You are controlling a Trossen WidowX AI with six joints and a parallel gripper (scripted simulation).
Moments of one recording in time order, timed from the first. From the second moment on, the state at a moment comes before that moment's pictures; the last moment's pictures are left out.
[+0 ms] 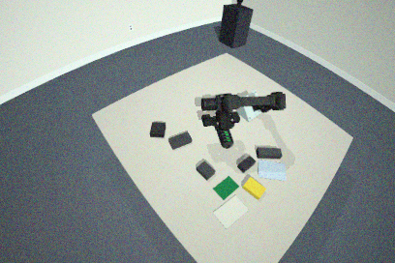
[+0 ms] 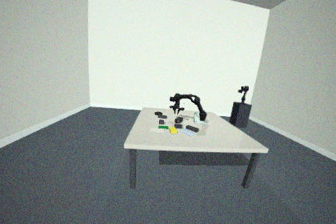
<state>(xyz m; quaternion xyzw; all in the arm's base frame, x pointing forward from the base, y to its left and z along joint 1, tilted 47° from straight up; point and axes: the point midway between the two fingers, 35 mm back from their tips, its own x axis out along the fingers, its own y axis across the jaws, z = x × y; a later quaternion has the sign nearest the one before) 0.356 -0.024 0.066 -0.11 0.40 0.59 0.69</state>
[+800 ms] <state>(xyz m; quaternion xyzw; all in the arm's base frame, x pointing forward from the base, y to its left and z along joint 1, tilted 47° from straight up) 0.357 -0.036 0.076 -0.11 0.40 0.59 0.69</state>
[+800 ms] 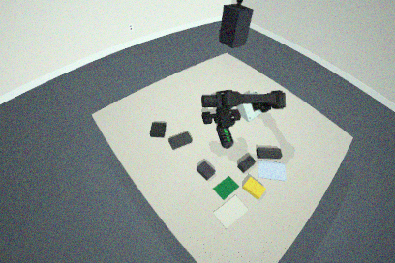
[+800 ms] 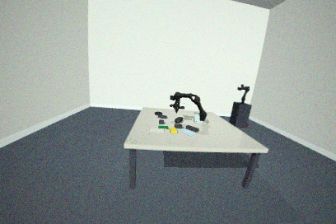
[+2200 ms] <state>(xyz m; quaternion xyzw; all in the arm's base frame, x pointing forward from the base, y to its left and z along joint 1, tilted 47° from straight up) 0.354 -0.091 0.130 -0.10 0.42 0.52 0.74</state>
